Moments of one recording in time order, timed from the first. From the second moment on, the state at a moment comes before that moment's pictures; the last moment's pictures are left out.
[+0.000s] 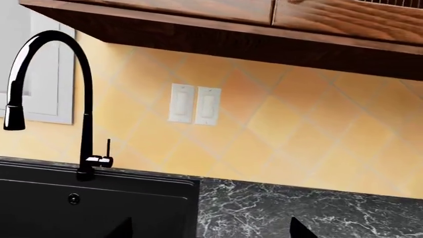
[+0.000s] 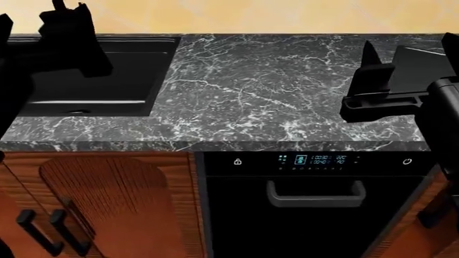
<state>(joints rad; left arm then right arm) -1.15 -0.53 -0.18 0.56 -1.88 -1.31 -1.33 1.08 0.65 0.10 -0.71 1.84 1.36 1.31</state>
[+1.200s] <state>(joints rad) -1.15 -0.57 -0.15 0.56 -1.85 -1.24 -1.30 1.10 0.71 0.06 -0.71 1.87 1.27 1.31</state>
